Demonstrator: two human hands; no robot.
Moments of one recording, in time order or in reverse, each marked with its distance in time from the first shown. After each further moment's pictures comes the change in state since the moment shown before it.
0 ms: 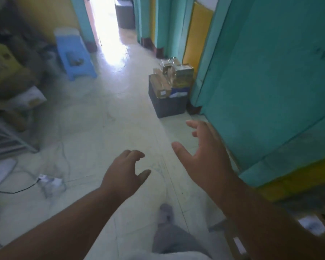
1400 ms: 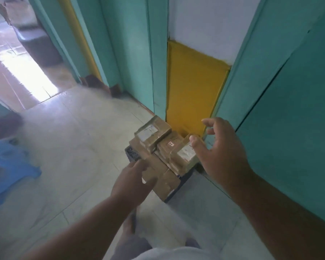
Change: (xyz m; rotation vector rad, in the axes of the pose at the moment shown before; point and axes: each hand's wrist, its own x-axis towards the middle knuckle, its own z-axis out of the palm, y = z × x) left_hand 0.957 -0.055 -0.085 0.076 -0.359 0.243; right_hand 0.867 0.111 0.168 -0.111 0.339 0.335
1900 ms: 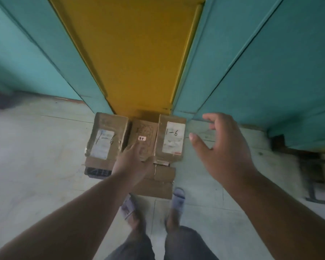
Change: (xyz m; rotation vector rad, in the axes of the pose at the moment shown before) left_hand 0.296 -0.027 0.060 0.092 -0.555 0.277; right_hand 0.088 0.057 0.135 -0.209 0.168 0.645
